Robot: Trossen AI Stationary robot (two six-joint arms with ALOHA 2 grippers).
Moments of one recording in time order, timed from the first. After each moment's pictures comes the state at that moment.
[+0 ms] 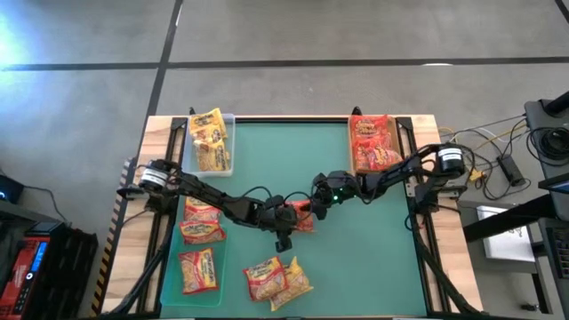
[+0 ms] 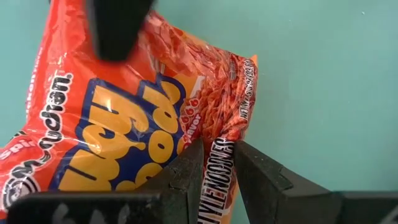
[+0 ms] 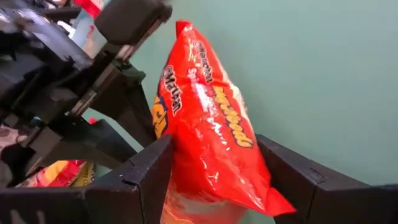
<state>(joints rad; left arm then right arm) -0.23 1.99 1.07 -0.02 -0.18 -0.40 -0.07 1.74 0.57 0.68 -0.24 0.73</state>
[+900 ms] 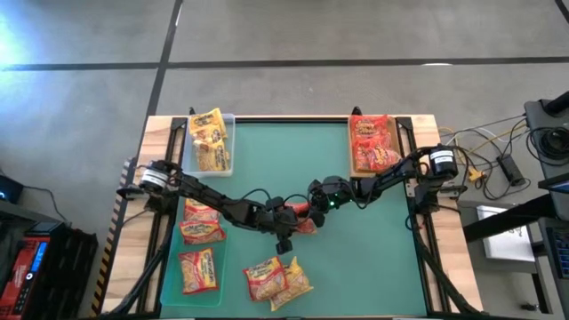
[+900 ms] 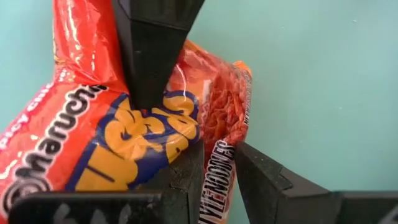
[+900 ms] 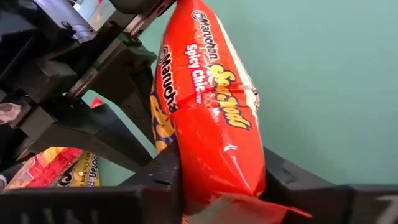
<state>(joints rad) -0.23 1.96 1.07 0.03 -0.22 -0.40 -0.01 1.81 0.62 0.67 -0.27 0.69</state>
